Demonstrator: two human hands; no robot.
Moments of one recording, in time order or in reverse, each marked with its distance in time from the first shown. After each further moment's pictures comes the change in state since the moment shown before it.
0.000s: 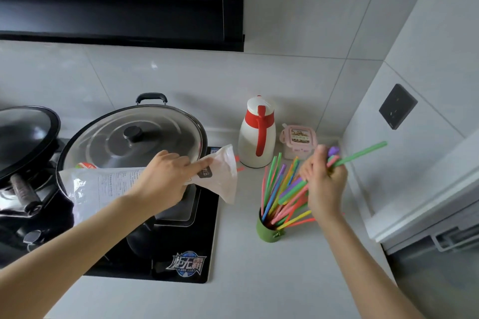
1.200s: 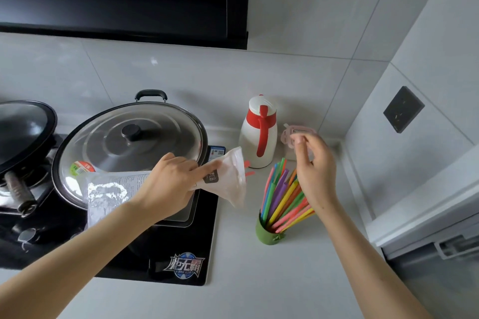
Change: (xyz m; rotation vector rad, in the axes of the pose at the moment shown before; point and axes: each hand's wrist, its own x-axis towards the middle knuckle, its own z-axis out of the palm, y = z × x) left_hand 0.004 0.004 0.010 0.002 0.051 0.079; right_hand 0.020 -0.008 0.015 -0.598 -0.191 -0.300
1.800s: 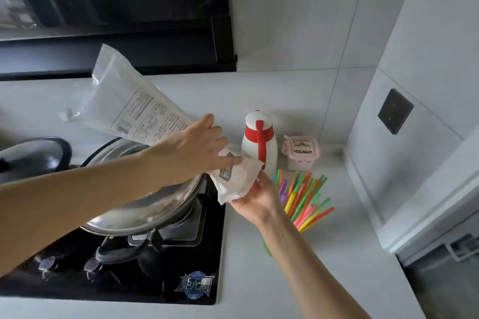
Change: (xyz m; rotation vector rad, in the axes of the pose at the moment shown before) left_hand 0.077 0.010 -0.085 0.922 -0.149 0.639; right_hand -0.024 -0.023 0.068 1.661 -0.343 1.130
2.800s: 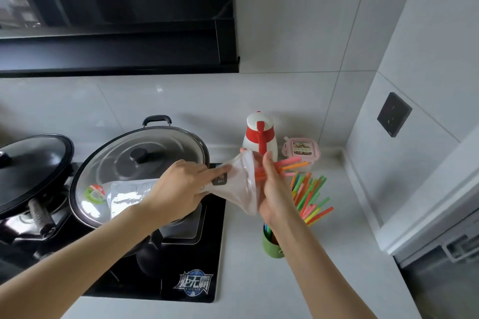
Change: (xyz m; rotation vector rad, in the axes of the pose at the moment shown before) left_hand -0.025 0.074 0.025 -1.018 0.268 -0.576; right_hand -0.025 -0.006 0.018 -0.478 0.155 -0.386
